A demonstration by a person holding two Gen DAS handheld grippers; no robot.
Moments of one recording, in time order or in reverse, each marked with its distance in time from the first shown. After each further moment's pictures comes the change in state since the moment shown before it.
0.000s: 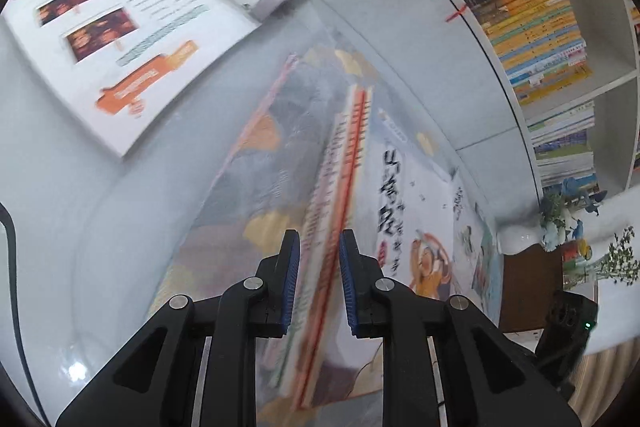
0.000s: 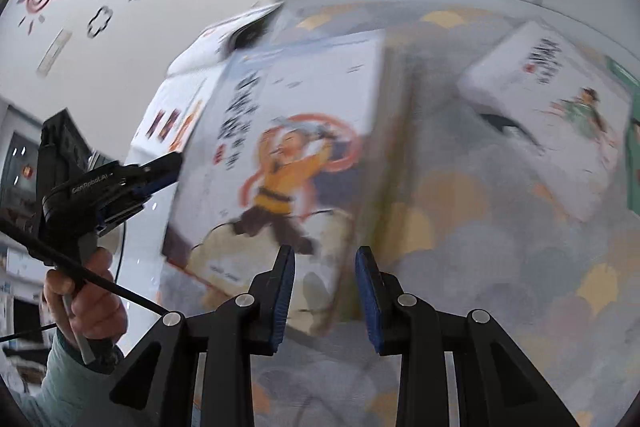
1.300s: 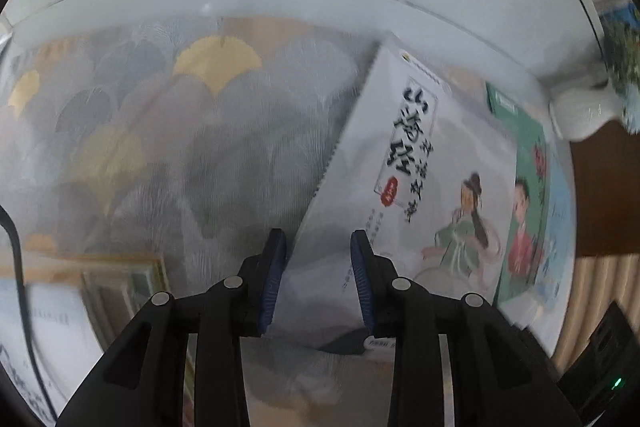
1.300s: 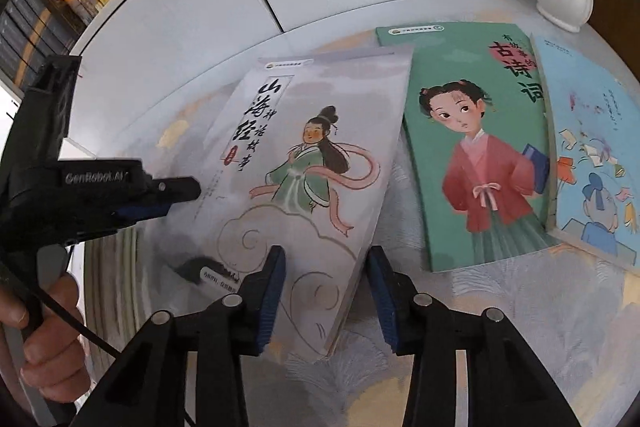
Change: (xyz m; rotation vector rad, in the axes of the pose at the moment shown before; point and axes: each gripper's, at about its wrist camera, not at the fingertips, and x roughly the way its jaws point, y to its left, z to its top) left arm 0.243 -0.243 -0.004 0.462 0.399 0.266; right arm -0.031 -0.185 0.021 0.415 -0.246 -0.272
